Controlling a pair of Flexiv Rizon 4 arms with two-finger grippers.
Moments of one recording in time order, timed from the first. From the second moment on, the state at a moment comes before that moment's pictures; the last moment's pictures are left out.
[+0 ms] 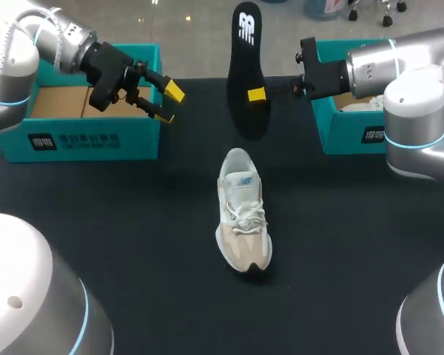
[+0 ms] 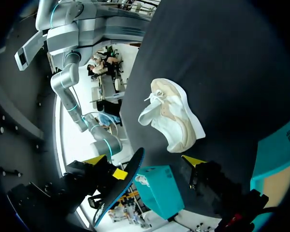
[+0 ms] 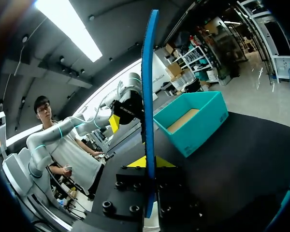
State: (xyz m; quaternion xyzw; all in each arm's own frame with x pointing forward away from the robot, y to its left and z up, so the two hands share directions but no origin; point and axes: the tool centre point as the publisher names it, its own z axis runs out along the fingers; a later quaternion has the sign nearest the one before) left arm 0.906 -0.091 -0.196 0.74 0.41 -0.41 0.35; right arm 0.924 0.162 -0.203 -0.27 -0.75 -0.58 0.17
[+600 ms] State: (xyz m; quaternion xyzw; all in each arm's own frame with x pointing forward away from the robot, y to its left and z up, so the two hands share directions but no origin) left arm 0.906 -0.091 -0.196 0.74 0.41 -0.41 0.35; right arm 0.924 0.163 -0.207 -0.25 -0.72 -0.62 0.19
